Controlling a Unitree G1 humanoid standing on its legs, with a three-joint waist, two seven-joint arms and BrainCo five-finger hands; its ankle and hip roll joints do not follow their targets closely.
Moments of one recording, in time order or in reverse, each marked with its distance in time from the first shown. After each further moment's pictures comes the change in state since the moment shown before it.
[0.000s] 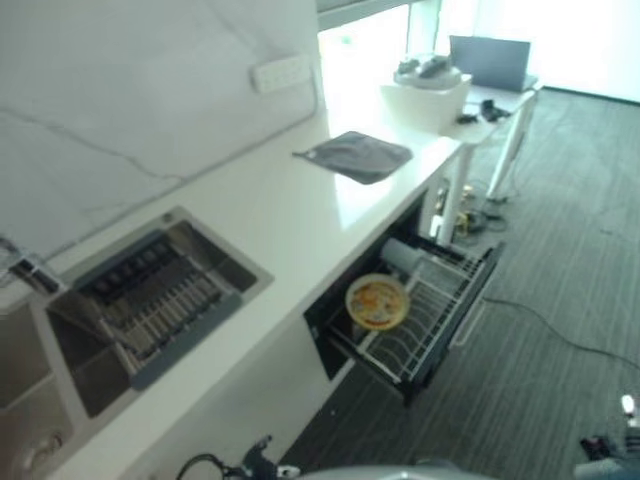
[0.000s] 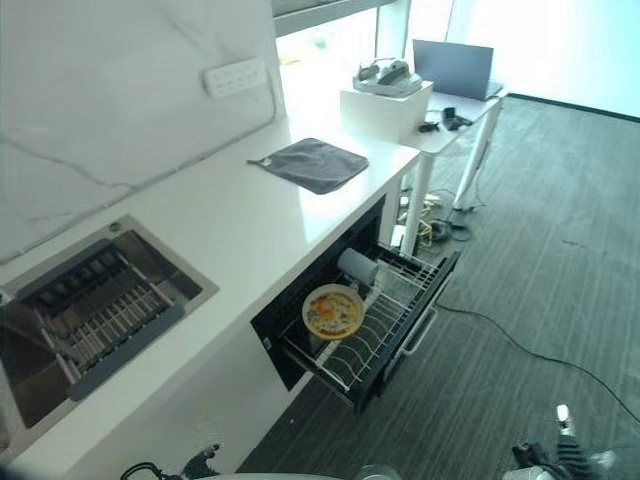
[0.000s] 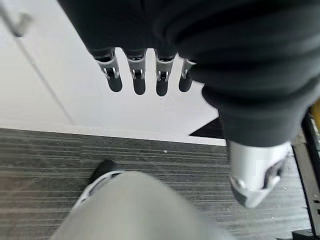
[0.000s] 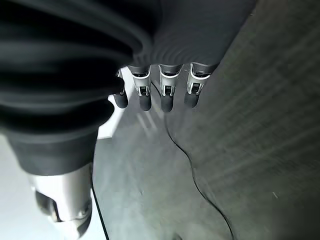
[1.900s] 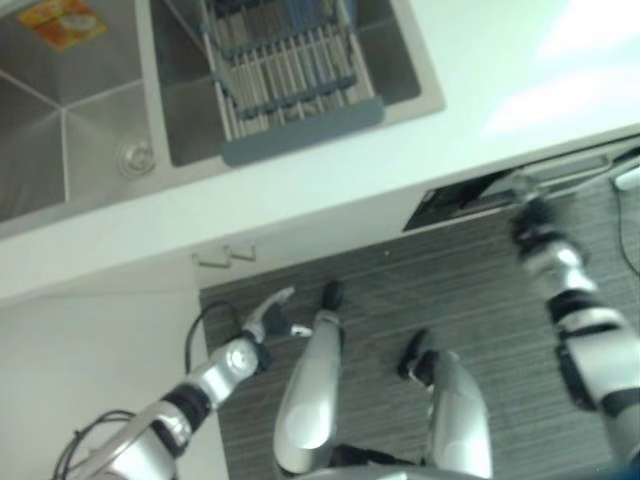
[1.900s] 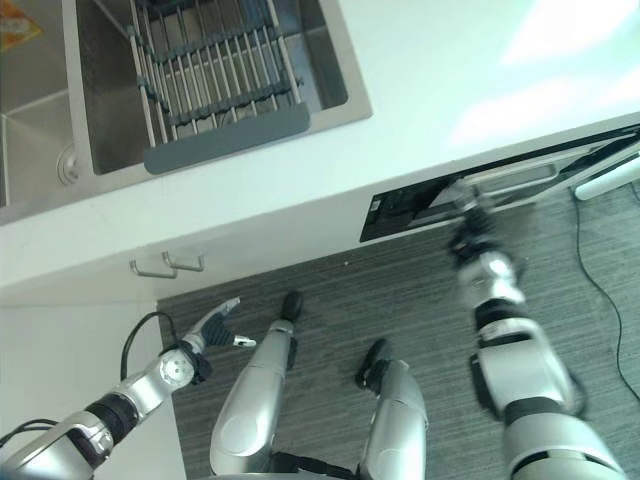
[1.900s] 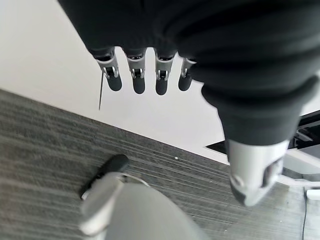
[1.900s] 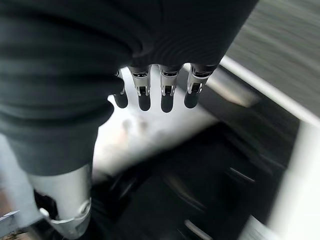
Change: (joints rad) left arm -0.318 0.149 -0.038 -0.282 -0.061 -0.033 0.022; right arm -0.694 0.021 0.337 0.066 -0.041 0.260 0.307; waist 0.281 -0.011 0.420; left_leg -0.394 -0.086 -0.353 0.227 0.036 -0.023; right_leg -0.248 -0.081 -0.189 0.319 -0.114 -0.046
